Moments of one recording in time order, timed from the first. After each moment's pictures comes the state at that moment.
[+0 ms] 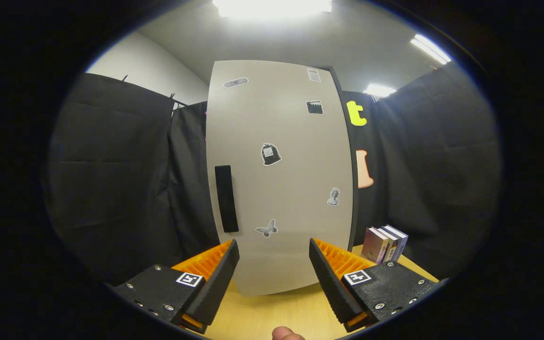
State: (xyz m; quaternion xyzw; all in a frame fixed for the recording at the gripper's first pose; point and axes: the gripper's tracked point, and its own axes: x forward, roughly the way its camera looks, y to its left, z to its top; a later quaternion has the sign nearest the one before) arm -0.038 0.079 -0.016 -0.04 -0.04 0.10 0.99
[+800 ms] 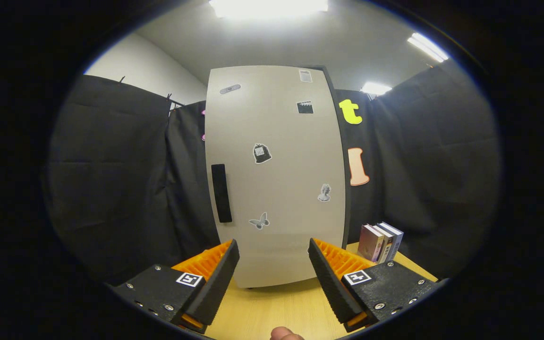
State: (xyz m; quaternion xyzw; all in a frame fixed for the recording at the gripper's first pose) arm -0.047 0.063 -0.022 -0.03 -0.04 0.09 0.99
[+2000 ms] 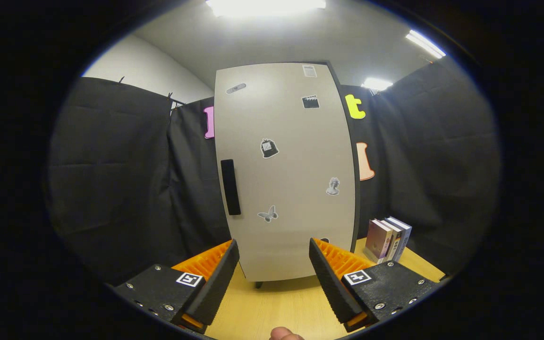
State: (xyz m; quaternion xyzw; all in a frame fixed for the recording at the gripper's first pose) arm -0.040 0.083 -0.031 -0.02 -0.03 0.10 0.99
